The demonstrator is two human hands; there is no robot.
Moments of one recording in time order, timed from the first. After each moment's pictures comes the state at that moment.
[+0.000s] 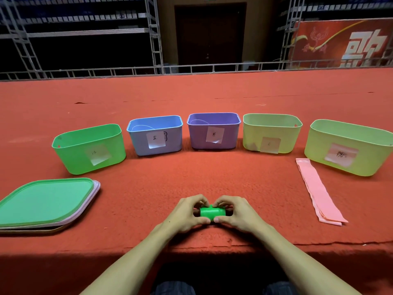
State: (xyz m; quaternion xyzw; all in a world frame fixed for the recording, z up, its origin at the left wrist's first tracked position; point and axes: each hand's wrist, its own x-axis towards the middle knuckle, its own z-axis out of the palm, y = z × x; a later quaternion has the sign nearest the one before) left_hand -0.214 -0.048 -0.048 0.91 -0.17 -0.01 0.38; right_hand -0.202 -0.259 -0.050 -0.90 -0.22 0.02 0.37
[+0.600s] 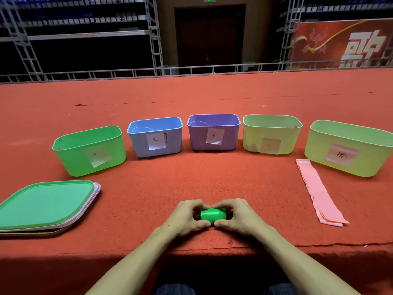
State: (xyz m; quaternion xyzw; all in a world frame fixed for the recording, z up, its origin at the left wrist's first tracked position) left_hand -0.220 -0.046 -0.045 0.93 -0.16 -0.02 0.34; right_hand -0.208 -0.259 -0.043 -0.91 -0.22 0.04 0.34
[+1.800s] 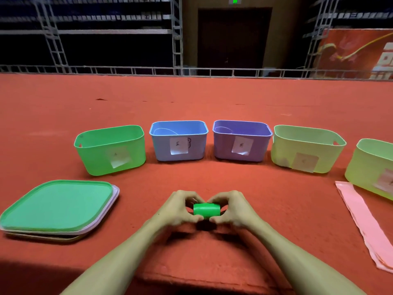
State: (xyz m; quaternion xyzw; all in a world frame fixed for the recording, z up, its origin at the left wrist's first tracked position) left_hand -0.174 0.046 -0.020 0.89 -0.14 0.00 0.42; right_hand -0.140 -0.163 -0.018 -0.89 -0.27 0.05 0.36
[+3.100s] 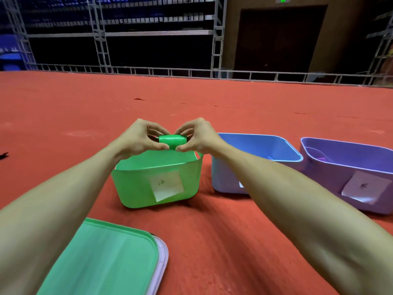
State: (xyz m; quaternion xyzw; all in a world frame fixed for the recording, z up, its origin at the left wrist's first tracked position) left_hand 0.004 0.365 0.094 0.90 -0.02 0.16 0.40; right_hand 0.106 0.192 0.086 -0.82 -0.41 -0.02 0.39
